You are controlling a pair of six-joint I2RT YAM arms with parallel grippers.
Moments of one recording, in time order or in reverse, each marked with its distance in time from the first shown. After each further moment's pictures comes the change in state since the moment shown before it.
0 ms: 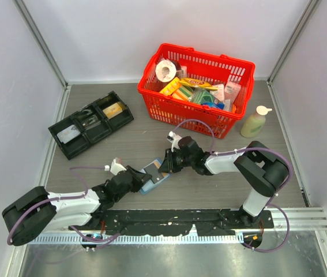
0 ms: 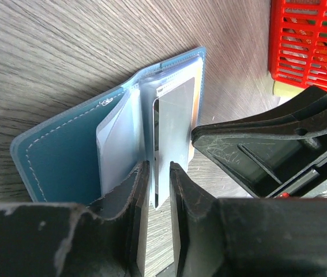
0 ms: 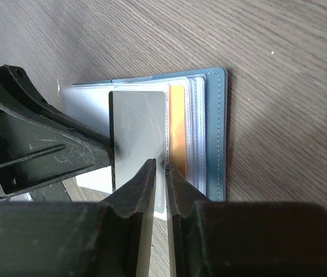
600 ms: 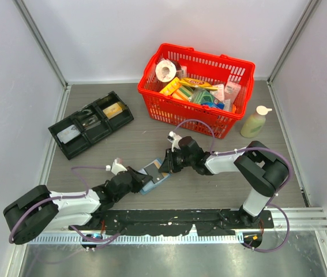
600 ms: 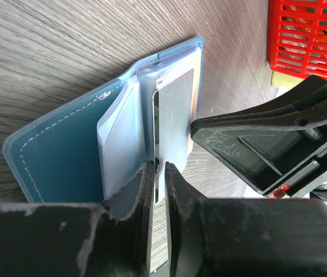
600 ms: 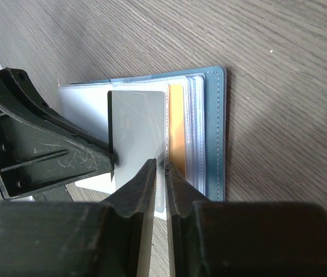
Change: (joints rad) left arm 0.000 0.025 -0.013 0.056 0.032 0.008; right arm -0.006 0.000 -0.003 0.004 -0.008 0.004
